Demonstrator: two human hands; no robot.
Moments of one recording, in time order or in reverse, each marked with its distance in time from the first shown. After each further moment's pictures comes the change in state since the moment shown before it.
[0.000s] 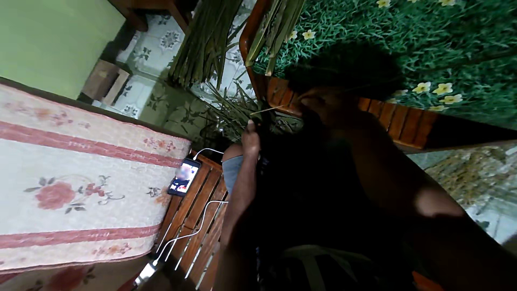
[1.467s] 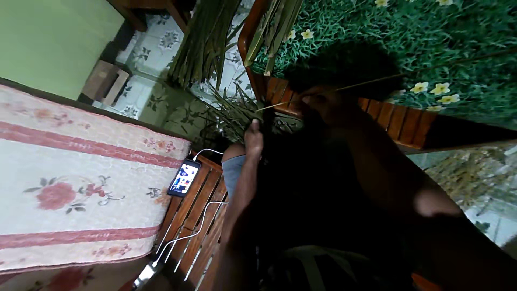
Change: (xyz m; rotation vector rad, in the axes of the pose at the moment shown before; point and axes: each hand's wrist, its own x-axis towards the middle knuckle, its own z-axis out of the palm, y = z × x) left_hand -0.005 -0.003 0.005 0.097 -0.060 0.105; right_hand -0.003 0.001 0.003 0.316 0.006 0.102
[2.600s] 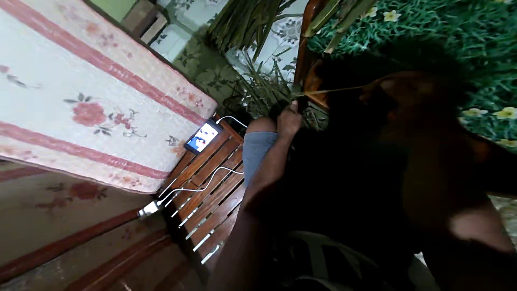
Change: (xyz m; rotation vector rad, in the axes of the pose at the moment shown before) left_hand 0.001 -0.001 0.005 0.083 -0.026 -0.043; right_hand -0.011 -0.008 -0.009 -0.128 0.062 0.096
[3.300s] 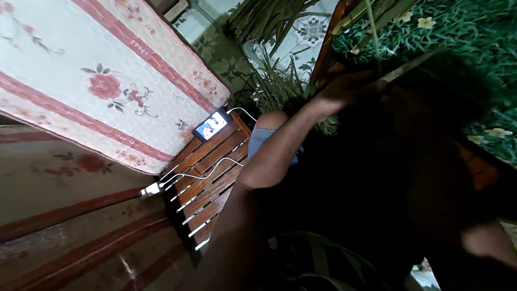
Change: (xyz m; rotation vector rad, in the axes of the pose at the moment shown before) left_hand -0.028 0.091 -0.039 -0.357 -0.484 0.595; right_hand 0.013 -0.007 0.018 -0.374 -0.281 0.016
